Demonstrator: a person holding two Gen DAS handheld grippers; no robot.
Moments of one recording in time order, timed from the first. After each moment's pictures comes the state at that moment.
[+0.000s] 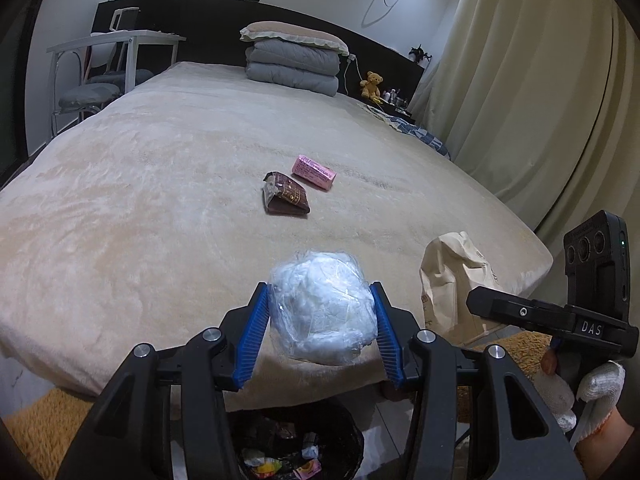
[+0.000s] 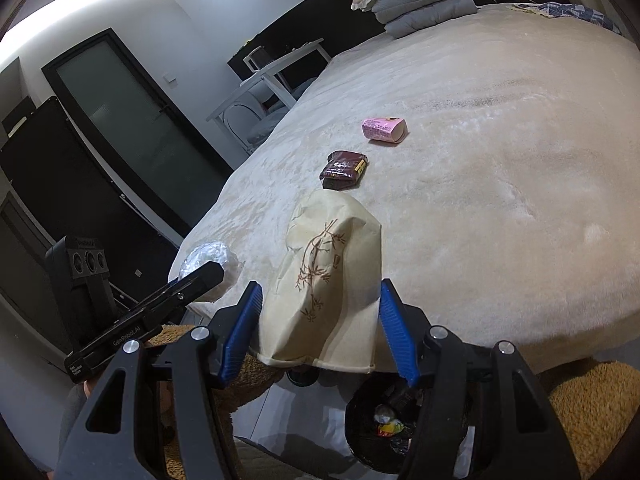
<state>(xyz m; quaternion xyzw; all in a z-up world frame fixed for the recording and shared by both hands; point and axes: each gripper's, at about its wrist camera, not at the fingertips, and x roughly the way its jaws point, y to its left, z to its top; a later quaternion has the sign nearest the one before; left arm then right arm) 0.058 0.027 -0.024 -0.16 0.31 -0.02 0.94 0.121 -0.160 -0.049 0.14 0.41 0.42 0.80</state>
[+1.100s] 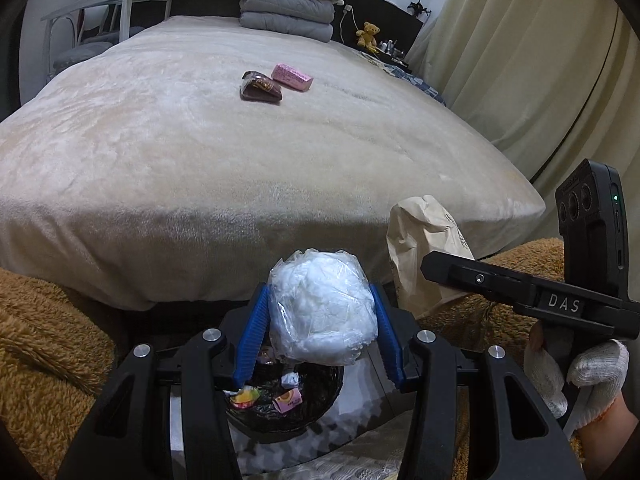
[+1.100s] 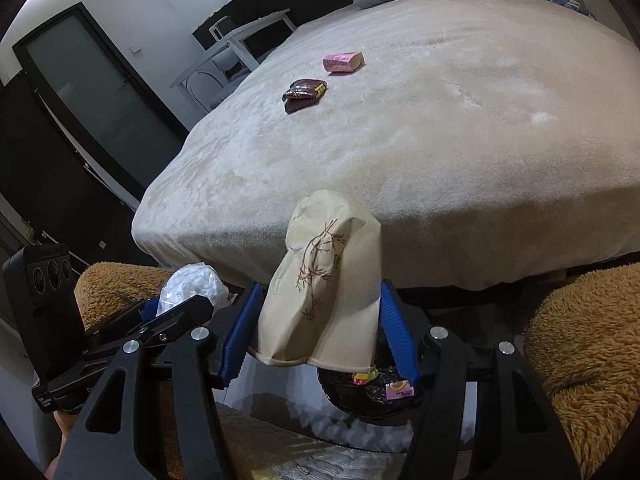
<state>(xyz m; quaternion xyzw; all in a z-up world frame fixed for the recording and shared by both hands) 0.005 -0.028 -0.081 -0.16 0.40 -0.04 0.90 0.065 -0.169 -0.099 0.08 0.47 0.35 0.81</state>
